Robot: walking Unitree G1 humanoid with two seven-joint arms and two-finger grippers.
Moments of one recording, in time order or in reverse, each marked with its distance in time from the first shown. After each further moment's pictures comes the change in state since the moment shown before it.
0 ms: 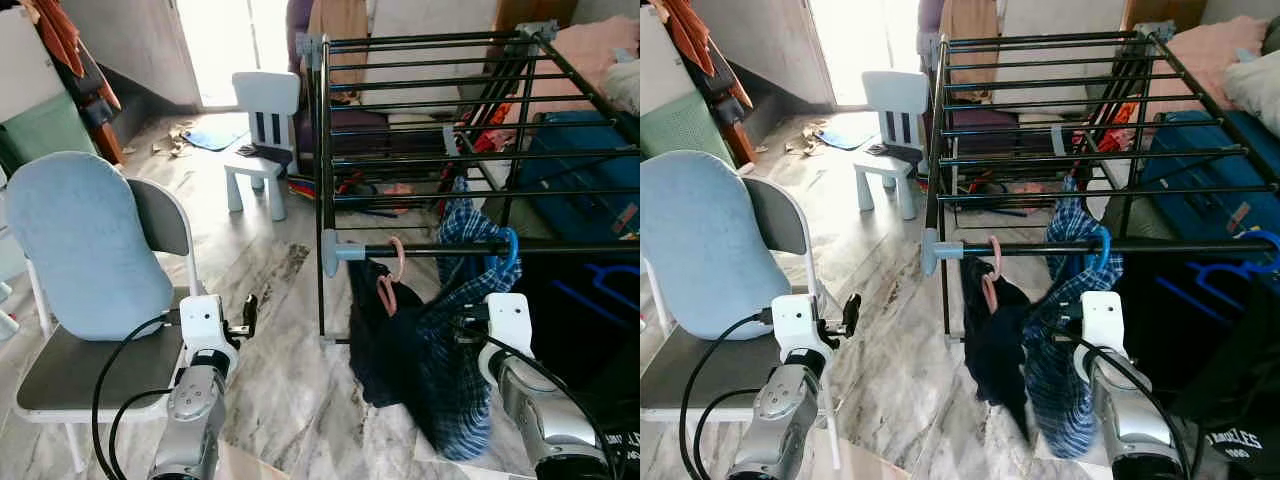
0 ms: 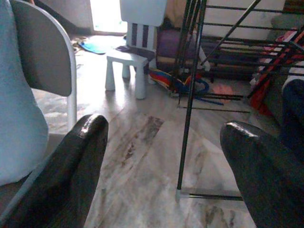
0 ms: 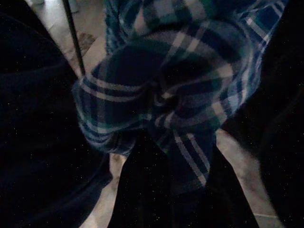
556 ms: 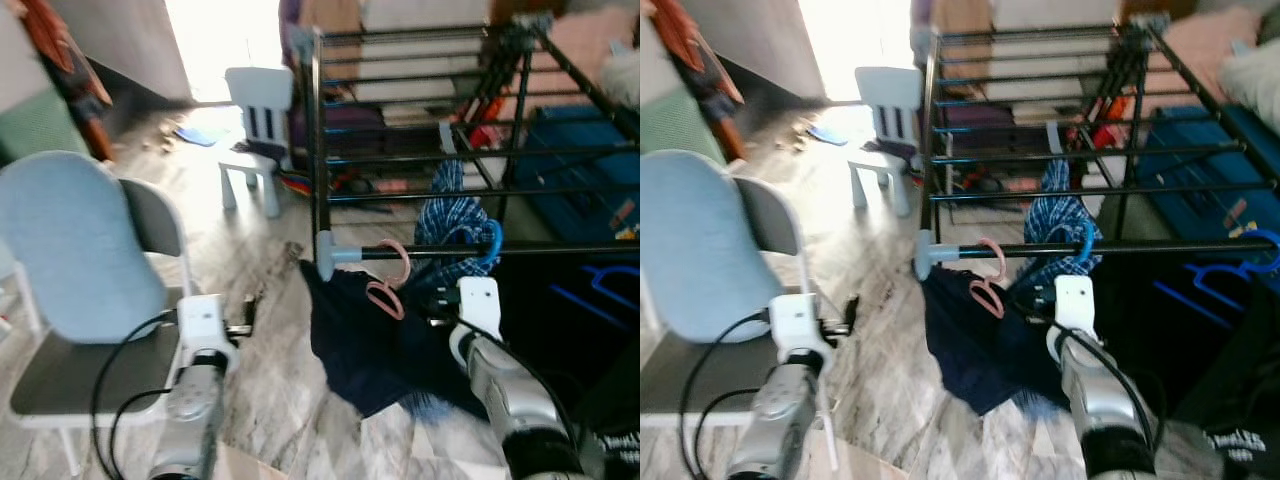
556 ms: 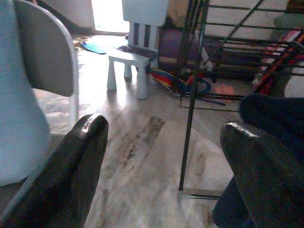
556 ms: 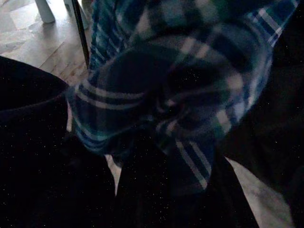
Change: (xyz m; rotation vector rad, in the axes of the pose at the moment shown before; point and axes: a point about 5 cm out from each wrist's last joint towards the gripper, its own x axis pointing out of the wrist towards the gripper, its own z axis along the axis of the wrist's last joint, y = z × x) left arm -0.001 0.004 -0.001 0.008 0.000 0.014; right arm 0.015 0.030 0.013 0.010 -0.077 0.009
